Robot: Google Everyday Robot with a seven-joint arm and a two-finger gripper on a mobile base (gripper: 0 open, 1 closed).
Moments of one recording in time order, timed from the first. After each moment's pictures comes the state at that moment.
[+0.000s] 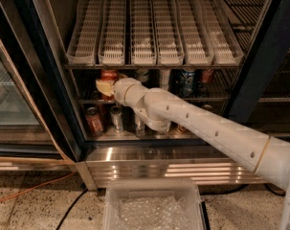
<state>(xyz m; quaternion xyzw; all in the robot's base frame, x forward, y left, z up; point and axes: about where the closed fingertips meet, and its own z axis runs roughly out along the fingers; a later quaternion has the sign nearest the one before) 0.731 0.125 0.770 -0.22 0.70 0.29 0.61</state>
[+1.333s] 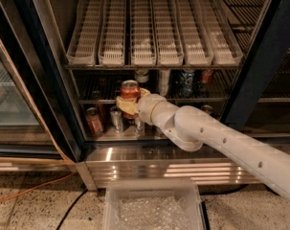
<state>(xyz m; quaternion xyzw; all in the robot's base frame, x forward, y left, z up) 0.658 0.053 0.757 -0.26 0.70 0.27 0.60</state>
